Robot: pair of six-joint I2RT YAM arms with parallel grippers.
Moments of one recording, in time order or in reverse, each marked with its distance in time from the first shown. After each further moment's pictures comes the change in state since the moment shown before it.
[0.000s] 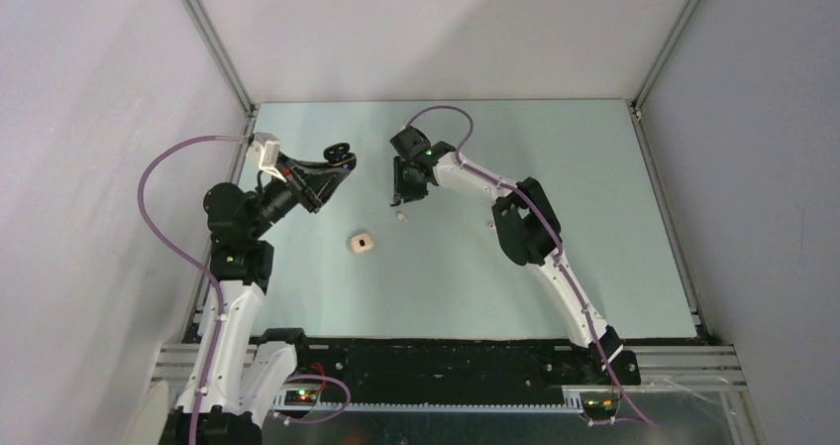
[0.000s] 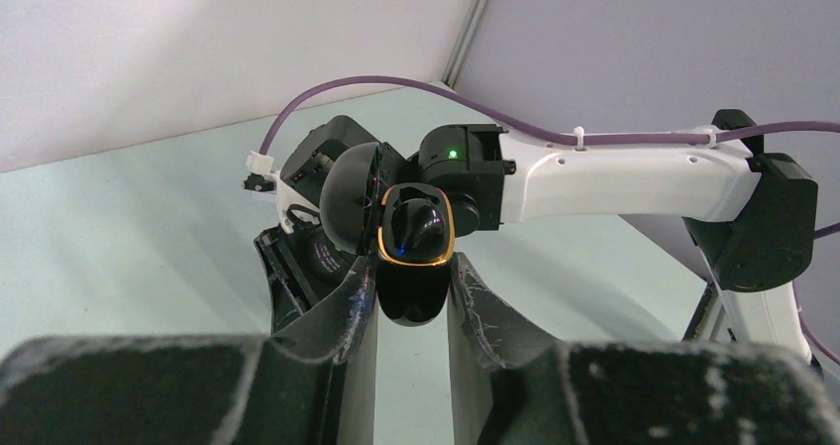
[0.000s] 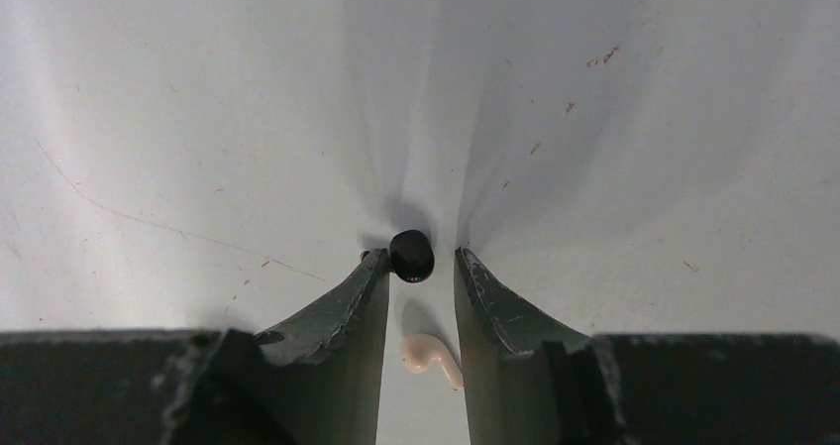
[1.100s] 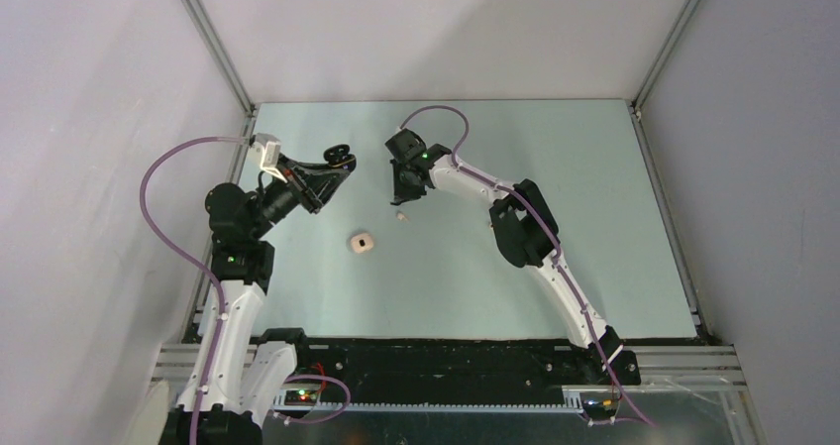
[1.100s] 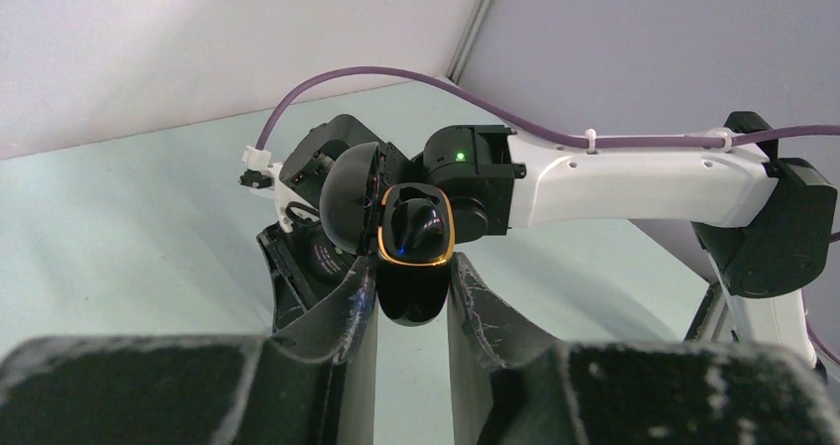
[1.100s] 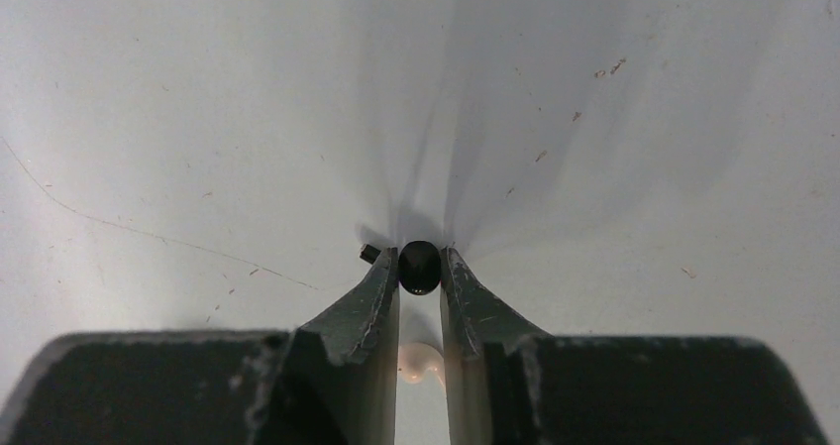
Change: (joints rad) left arm 0.003 0.003 -0.013 -0.002 -0.007 0.000; right arm 0.023 0.005 0.003 0.006 0.064 -0.046
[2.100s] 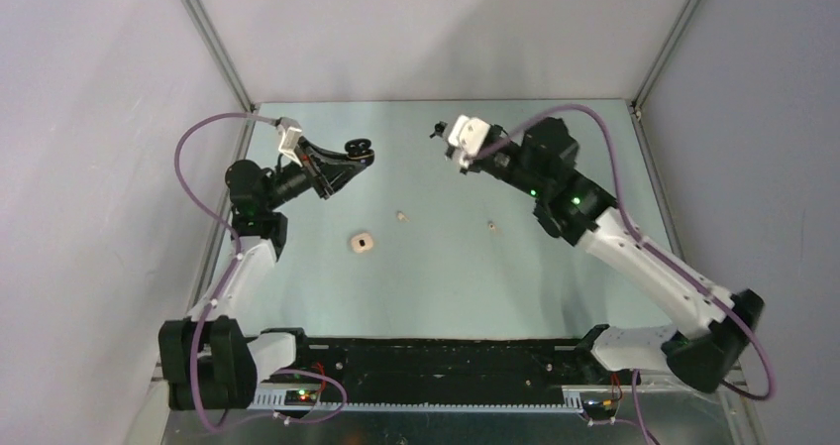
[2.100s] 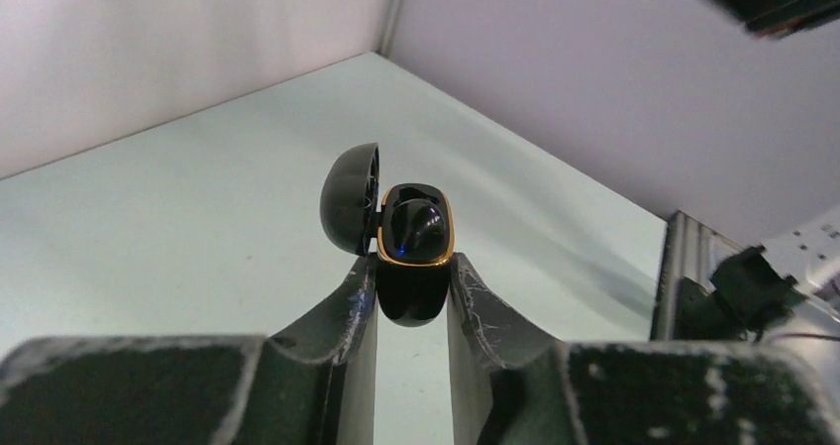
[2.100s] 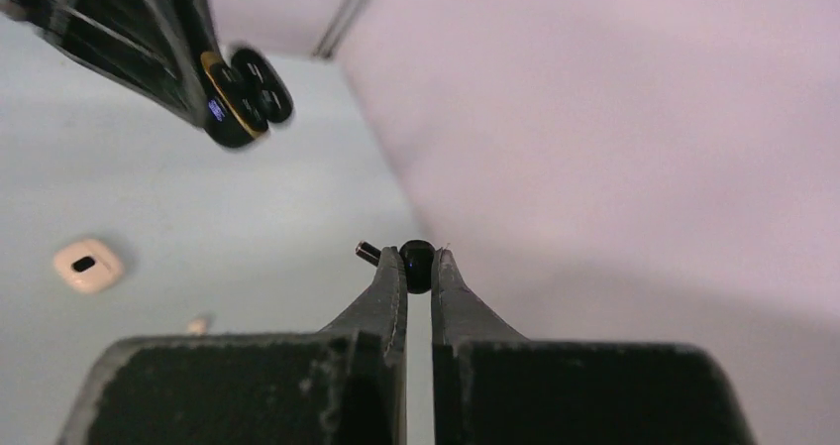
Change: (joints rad) left arm -0.004 0.322 -0.001 0.371 0.211 -0.042; right arm -0.012 -1.177 -0.826 0.615 -0.215 -1.186
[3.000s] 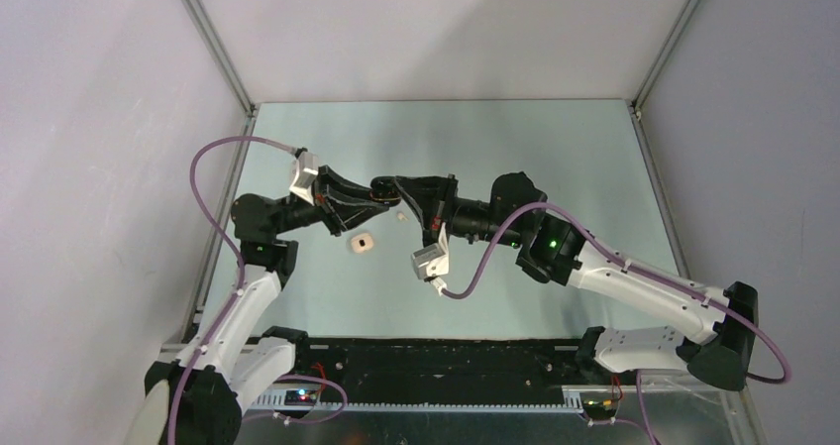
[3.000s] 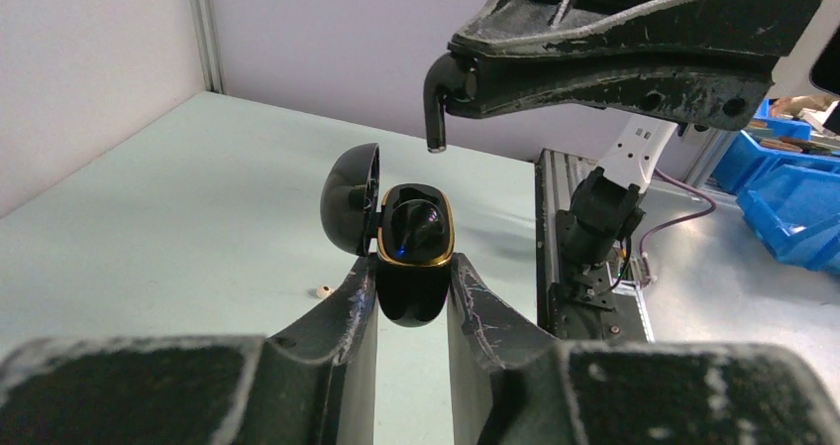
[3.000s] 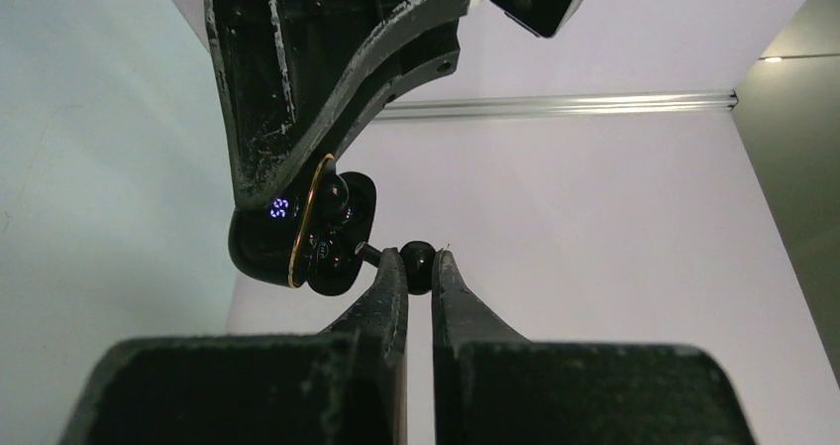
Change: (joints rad) left arm -0.193 -0.180 -0.104 0.191 0.159 -0.095; right arm 0.285 -0.110 -0.214 0.135 -0.112 -0.922
